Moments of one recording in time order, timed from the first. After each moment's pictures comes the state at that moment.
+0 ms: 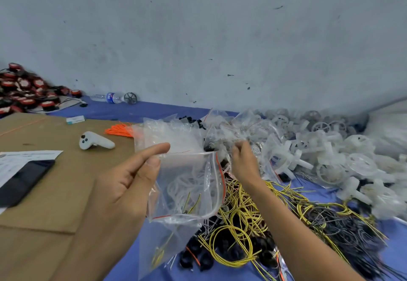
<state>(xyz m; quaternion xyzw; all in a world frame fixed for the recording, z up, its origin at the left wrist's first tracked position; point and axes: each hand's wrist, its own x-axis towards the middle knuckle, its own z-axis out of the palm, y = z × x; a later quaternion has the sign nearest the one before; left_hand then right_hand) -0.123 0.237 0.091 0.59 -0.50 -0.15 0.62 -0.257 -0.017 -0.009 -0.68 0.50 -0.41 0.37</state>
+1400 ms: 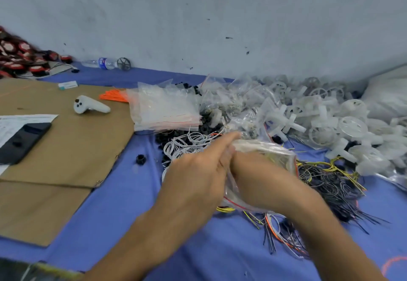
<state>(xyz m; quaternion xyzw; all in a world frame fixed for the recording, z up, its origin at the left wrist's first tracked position) -0.204 0.219 0.053 0.61 -0.64 -0.05 0.45 -0.328 0.156 0.086 -0.92 0.36 -0.06 0.13</state>
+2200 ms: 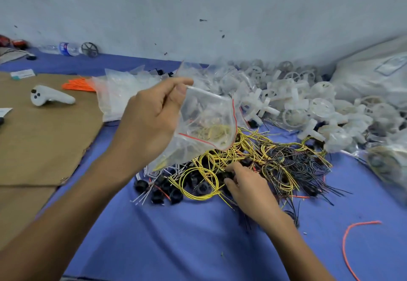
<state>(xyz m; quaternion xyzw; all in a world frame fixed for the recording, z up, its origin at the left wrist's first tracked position) -0.169 0.164 0.073 0.59 -0.62 -0.10 0.51 -0.389 0.115 -0.076 -0.82 0.53 -0.15 0.15</state>
